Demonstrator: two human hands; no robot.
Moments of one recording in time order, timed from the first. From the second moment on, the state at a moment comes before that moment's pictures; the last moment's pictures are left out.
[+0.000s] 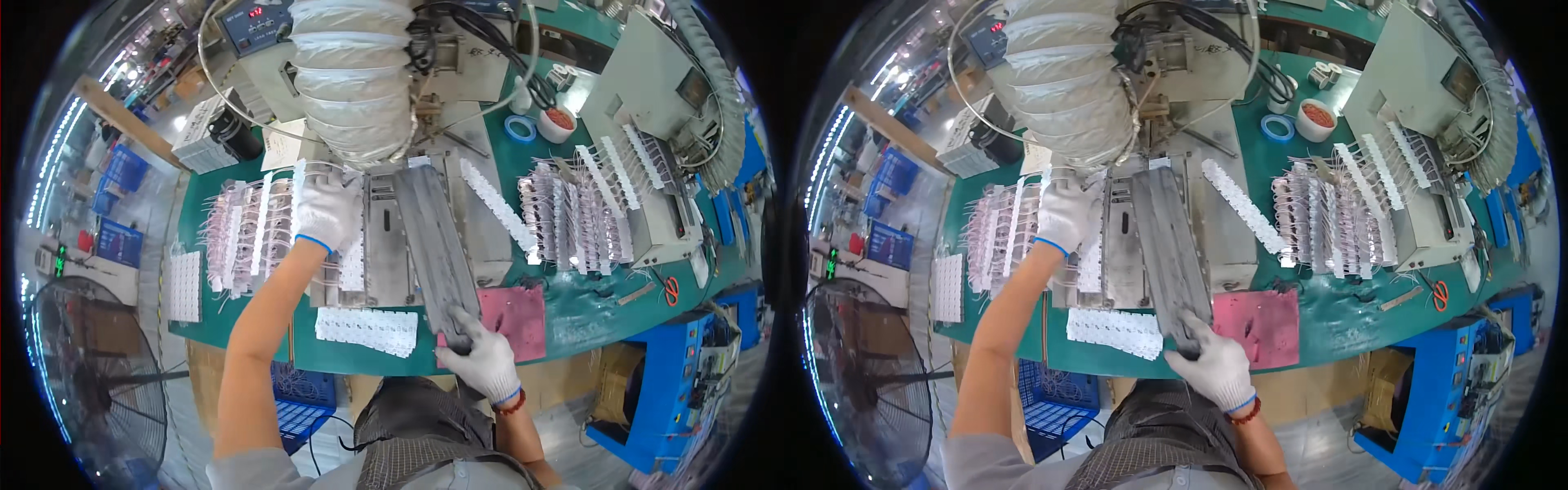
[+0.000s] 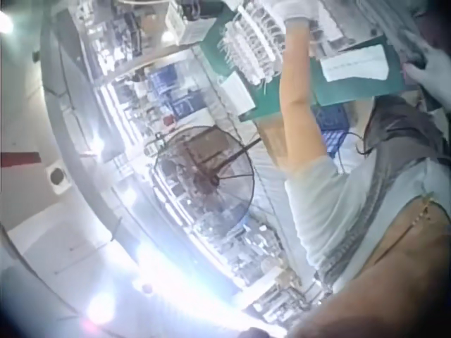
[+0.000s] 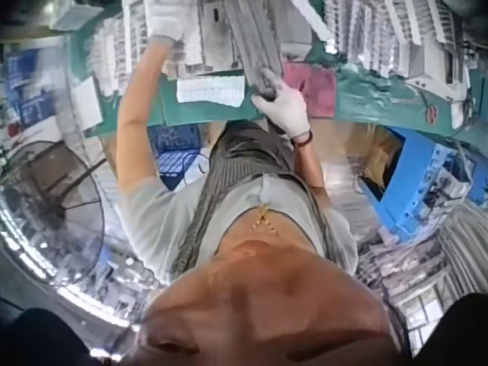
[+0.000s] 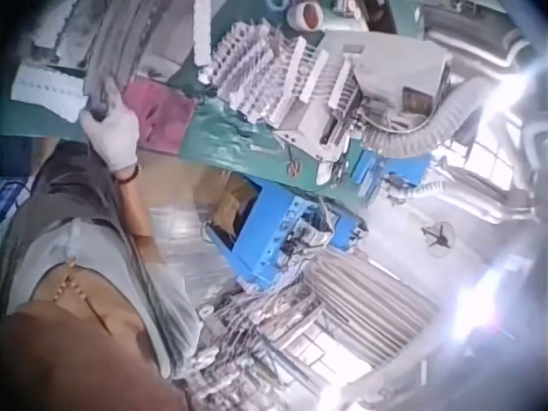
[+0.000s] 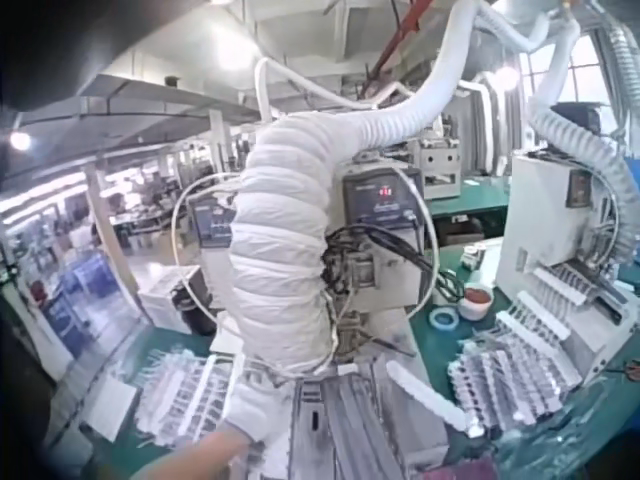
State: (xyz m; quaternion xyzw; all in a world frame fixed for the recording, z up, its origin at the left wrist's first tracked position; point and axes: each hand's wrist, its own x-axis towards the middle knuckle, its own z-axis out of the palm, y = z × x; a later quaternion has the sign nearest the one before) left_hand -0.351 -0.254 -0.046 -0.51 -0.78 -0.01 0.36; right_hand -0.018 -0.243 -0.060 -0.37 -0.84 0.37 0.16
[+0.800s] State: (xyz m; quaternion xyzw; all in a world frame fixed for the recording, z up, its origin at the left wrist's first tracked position) left_hand -0.324 -0.189 -0.040 -0.63 -0.71 -0.04 0.31; right_hand -0.099 -0.182 -0.128 -0.19 -0.74 0.62 0.18
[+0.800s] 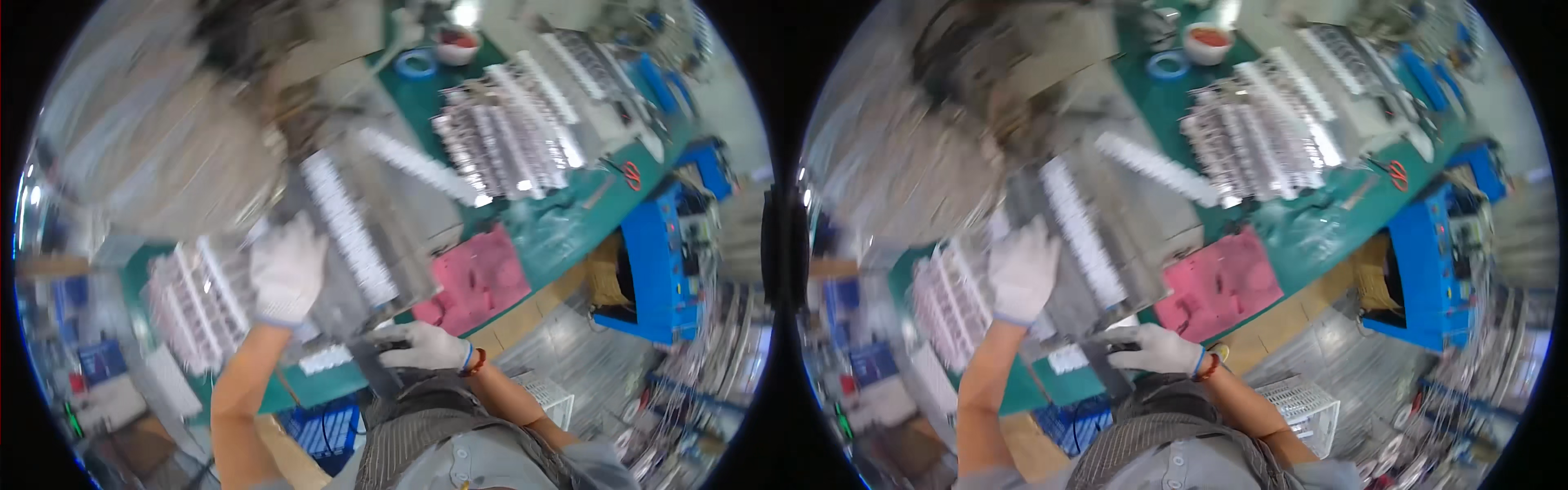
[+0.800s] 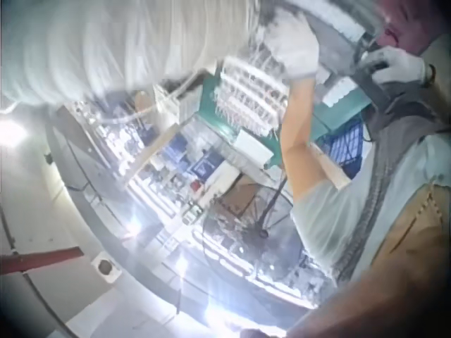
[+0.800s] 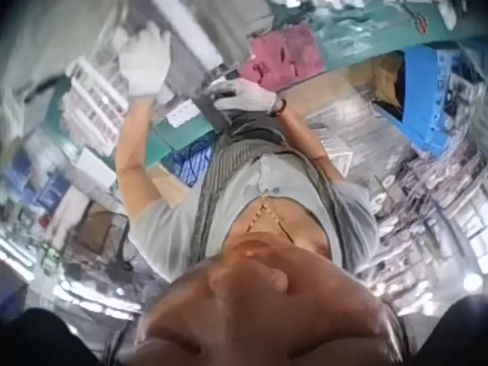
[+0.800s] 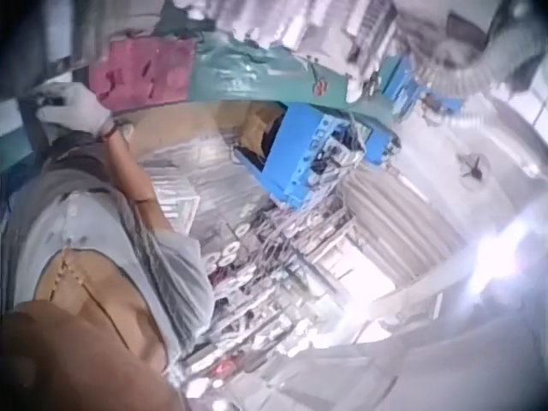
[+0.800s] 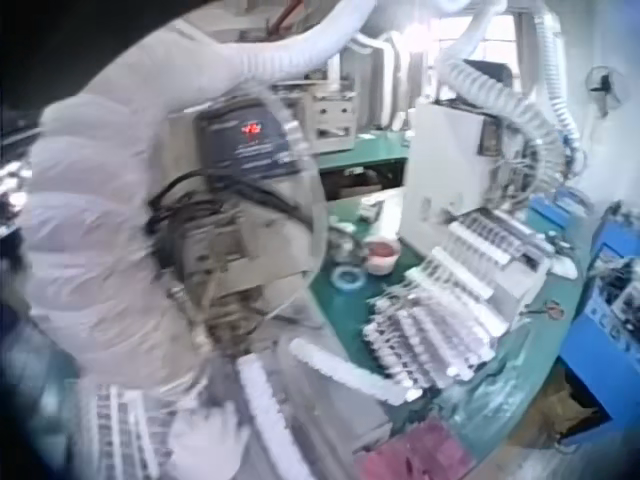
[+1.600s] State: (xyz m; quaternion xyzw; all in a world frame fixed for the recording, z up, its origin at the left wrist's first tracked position) left_hand 0.189 0.239 -0.039 -0.70 -0.64 -0.13 0.28; right_hand 0.572 0.254 -0.065 -0.57 -0.60 0.15 0.54
